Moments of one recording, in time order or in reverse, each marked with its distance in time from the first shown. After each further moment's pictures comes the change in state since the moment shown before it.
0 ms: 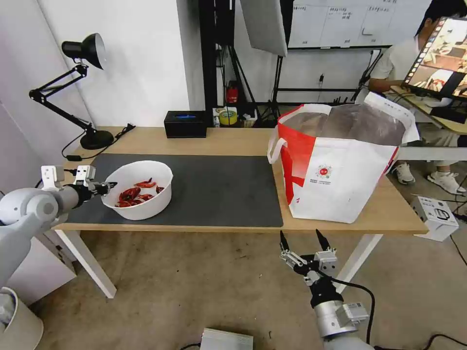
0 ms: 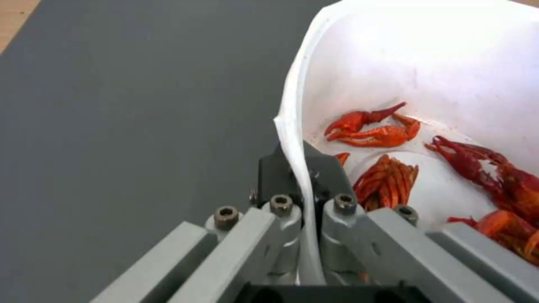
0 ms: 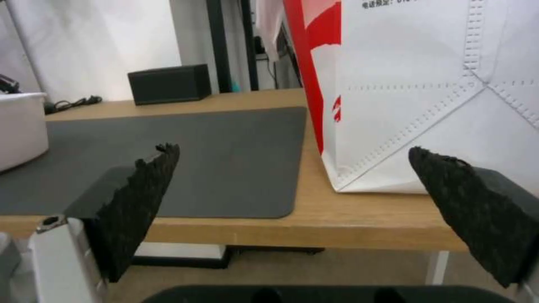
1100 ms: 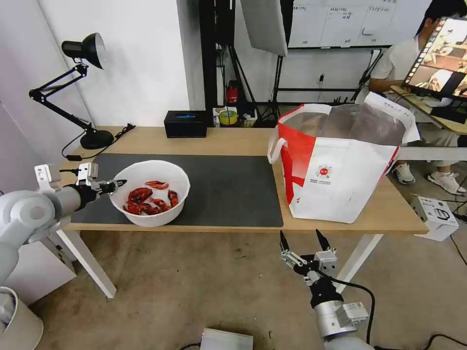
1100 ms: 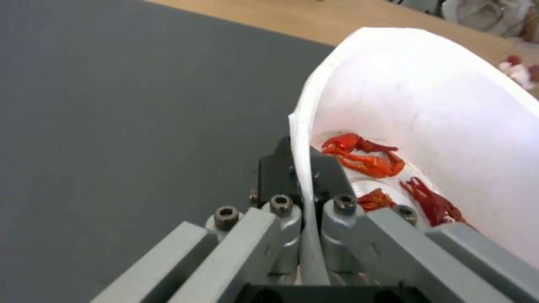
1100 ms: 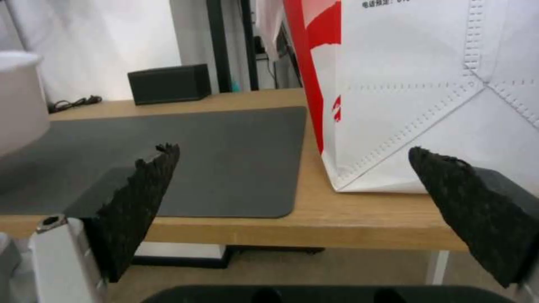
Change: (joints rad) left arm 0.152 0.005 -0.165 -0.284 -0.304 0.021 -0.195; right arm 0.000 0.000 0.000 0.000 0.000 0.000 0.000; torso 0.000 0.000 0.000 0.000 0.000
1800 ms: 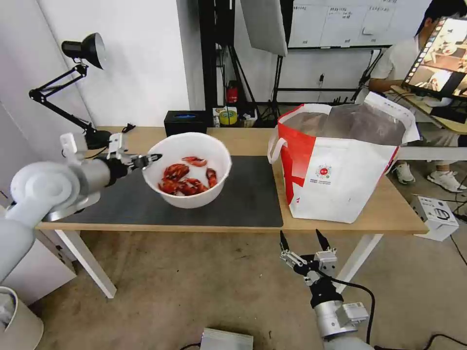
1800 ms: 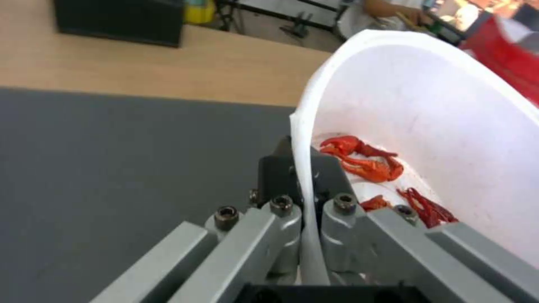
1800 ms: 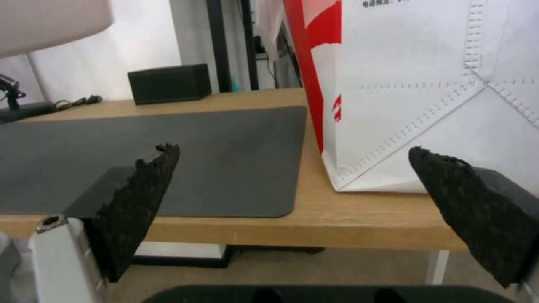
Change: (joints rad) left arm -0.387 -0.031 0.300 -0.114 -0.182 0.002 -0.123; right arm 0.000 0.000 0.000 0.000 0.000 0.000 0.000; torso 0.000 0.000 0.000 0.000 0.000
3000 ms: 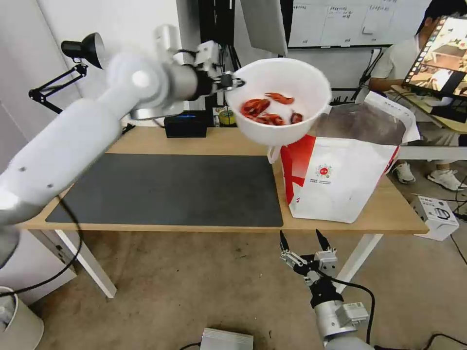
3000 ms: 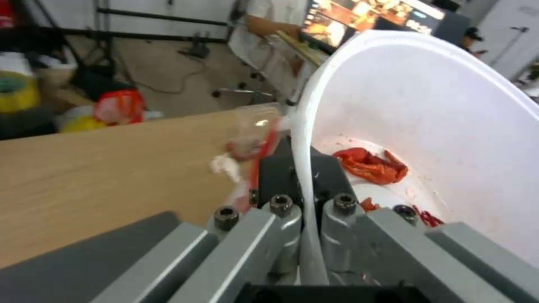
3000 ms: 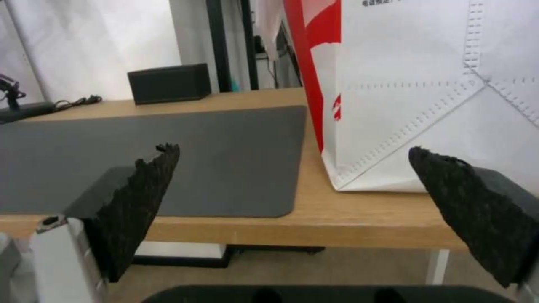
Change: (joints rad) left arm -0.826 -0.475 0.593 0.343 -0.178 -0.017 -0.132; right arm 0.000 0.000 0.000 0.000 0.000 0.000 0.000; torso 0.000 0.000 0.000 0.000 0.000
